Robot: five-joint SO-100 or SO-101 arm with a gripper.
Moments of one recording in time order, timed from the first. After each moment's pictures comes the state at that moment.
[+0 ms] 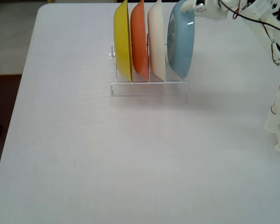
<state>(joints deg) 34.5 90.3 38.1 70.7 -39.6</state>
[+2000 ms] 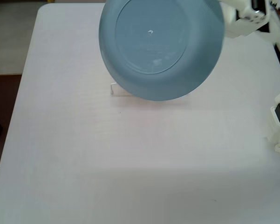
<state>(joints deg) -11.3 121.3 72.9 4.0 -23.9</state>
